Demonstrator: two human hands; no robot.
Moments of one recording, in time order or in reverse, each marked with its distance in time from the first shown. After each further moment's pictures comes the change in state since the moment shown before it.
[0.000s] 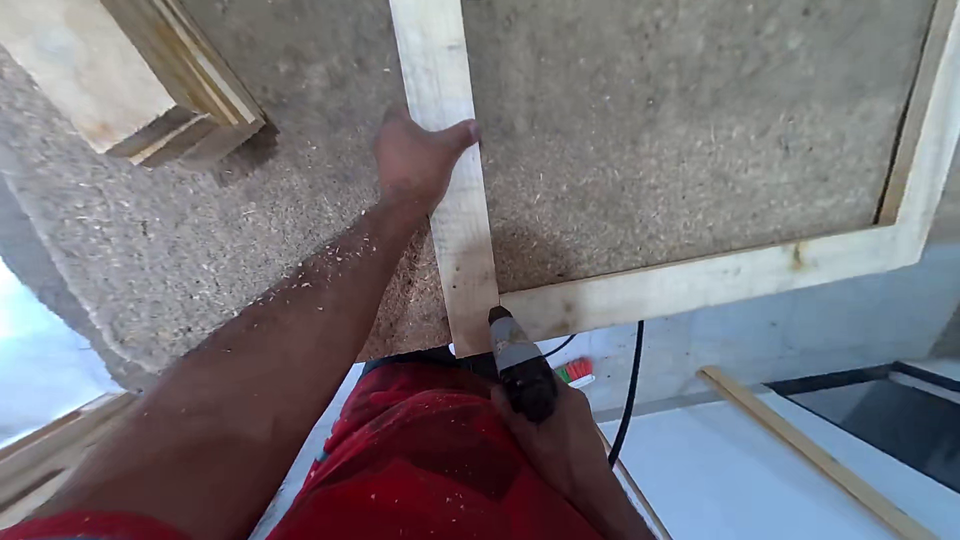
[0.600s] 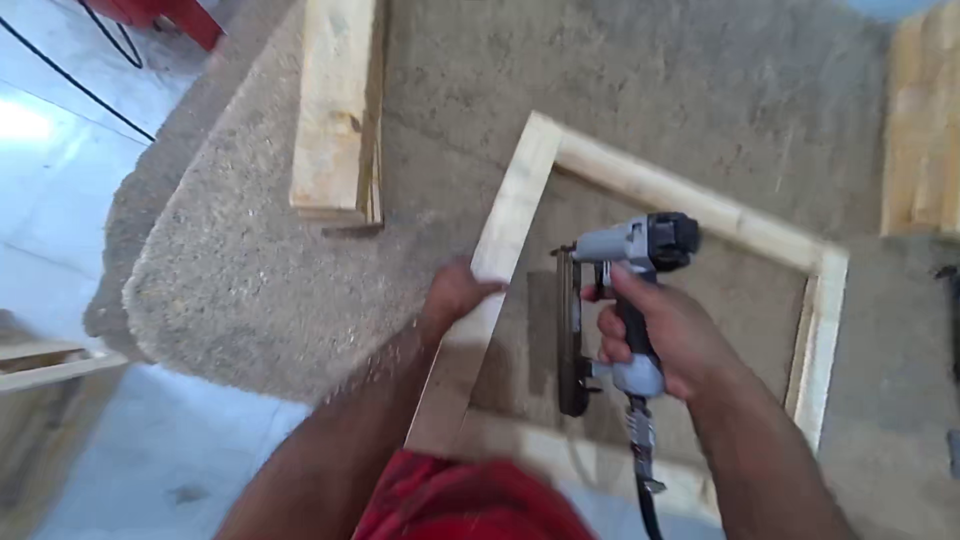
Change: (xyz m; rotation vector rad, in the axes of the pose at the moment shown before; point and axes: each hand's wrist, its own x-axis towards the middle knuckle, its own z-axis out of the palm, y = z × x) left_hand -0.001 0.004 -0.013 -0.043 -0.099 -0.137; right_hand 0.155 -0.183 -0.218 0.337 -0.301 -0.177
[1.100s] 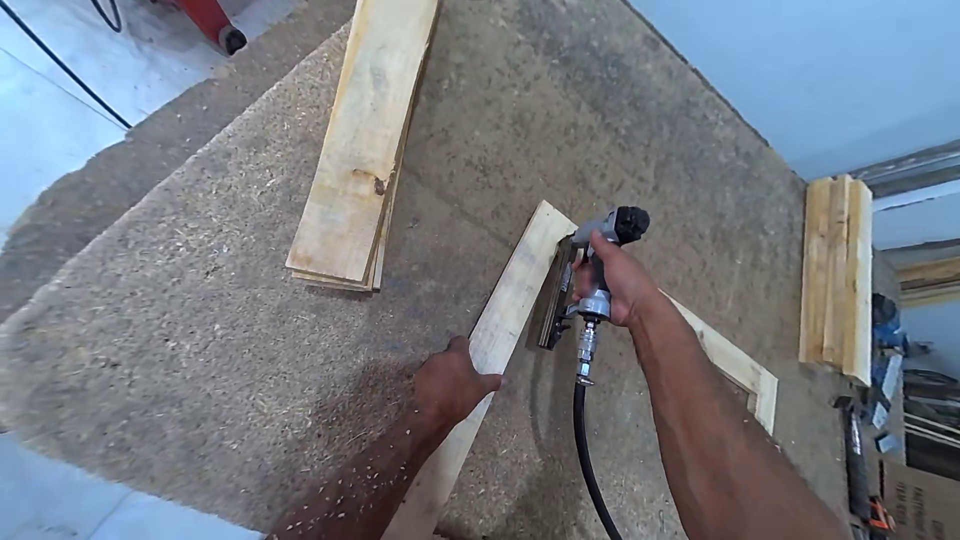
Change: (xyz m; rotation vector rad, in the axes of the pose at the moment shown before) left_hand -0.007 0.021 -0.004 0.121 -0.073 -0.204; right_hand 0.209 -0.132 0.012 -0.030 0.197 0.054
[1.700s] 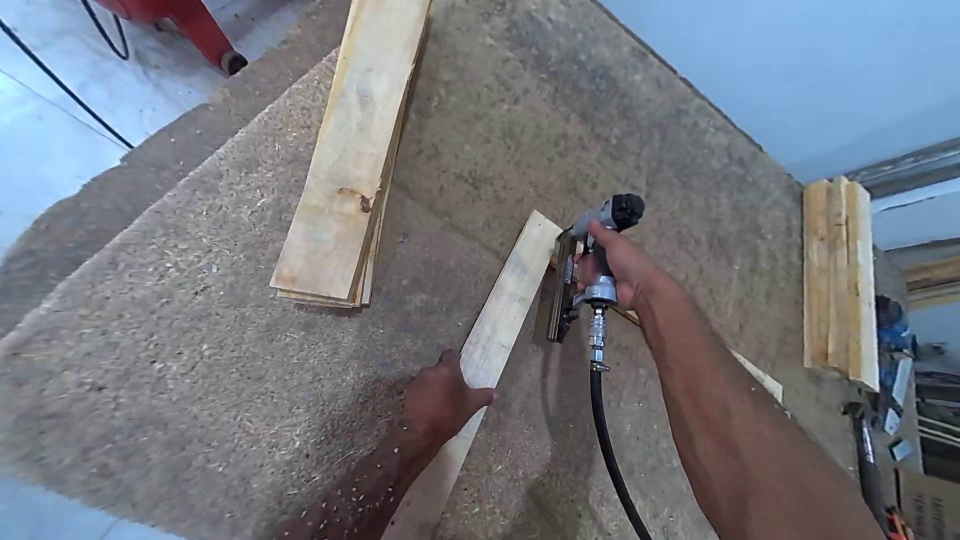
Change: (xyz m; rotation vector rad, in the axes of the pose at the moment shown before) left_hand -0.002 0.003 0.000 0.019 0.023 0.035; right_hand 0.026 -0.038 -0.016 -0.056 -0.005 0.013
